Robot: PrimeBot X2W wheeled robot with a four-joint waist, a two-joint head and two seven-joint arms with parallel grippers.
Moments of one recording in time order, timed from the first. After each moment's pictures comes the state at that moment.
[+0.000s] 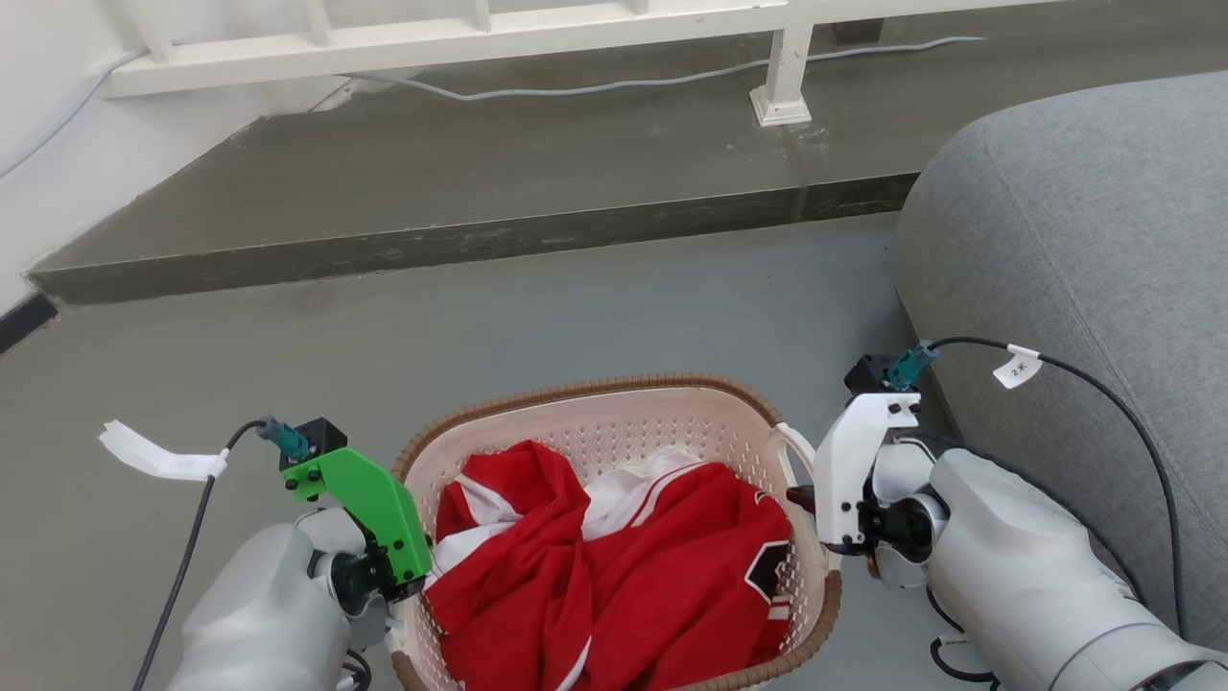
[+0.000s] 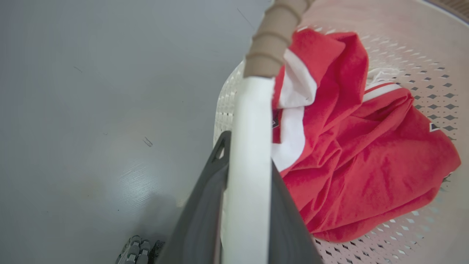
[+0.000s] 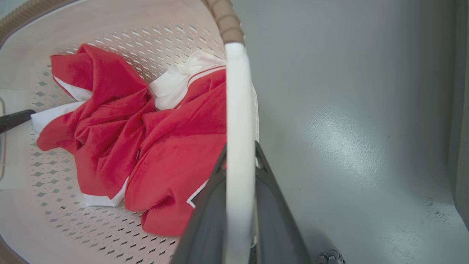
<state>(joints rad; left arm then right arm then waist) -0.65 0.00 -0.43 1.22 -0.83 -0.12 0.44 -0.63 -0.06 0.69 1.08 0.81 0.12 0.46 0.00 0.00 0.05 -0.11</state>
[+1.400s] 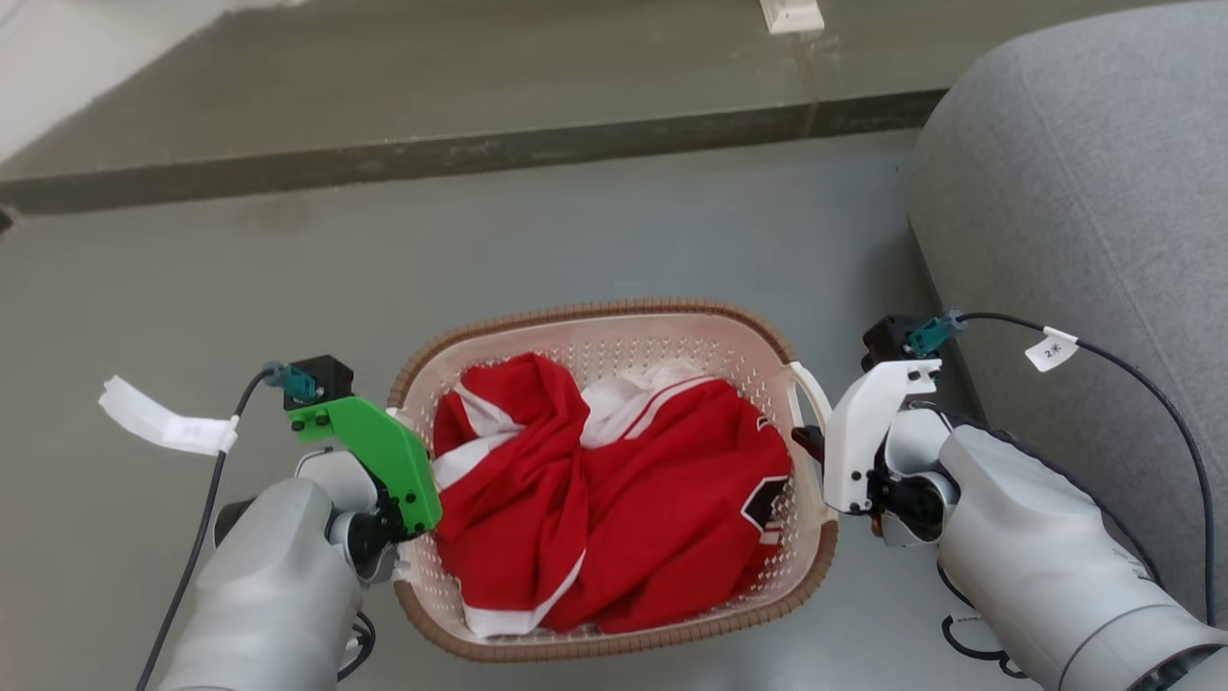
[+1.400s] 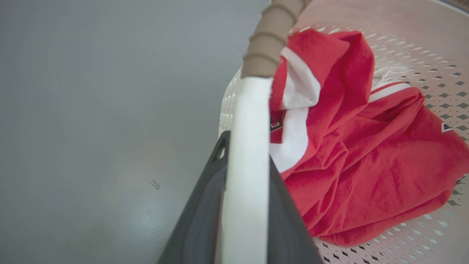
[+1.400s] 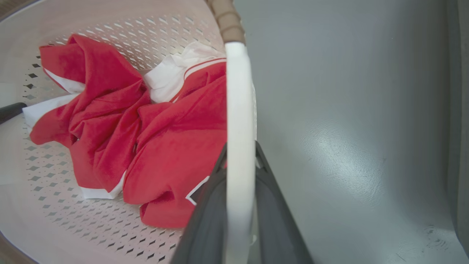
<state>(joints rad) -0.70 0.00 -0.49 1.16 -0.78 -0.11 0.25 -0.65 -0.10 0.72 1.05 0.82 0.12 0.30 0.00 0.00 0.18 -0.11</state>
